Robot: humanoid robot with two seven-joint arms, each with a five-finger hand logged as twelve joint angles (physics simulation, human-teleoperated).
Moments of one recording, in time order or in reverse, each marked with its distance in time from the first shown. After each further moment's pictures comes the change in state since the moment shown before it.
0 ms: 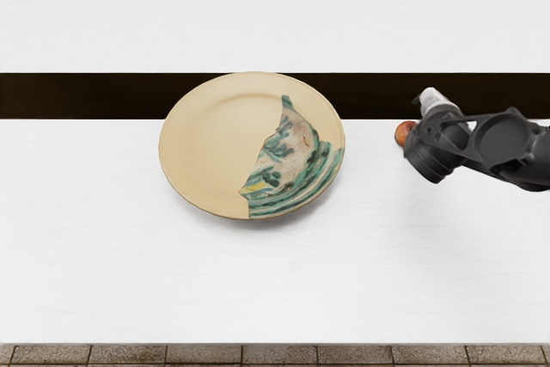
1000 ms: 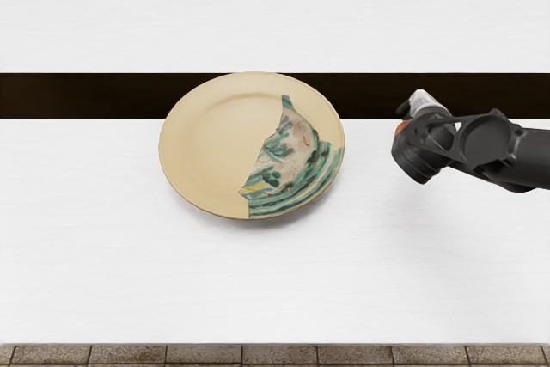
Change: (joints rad) left arm 0.000 0.000 0.000 0.000 0.000 0.000 0.000; right arm -0.007 0.053 0.002 -0.044 0.025 0.000 0.000
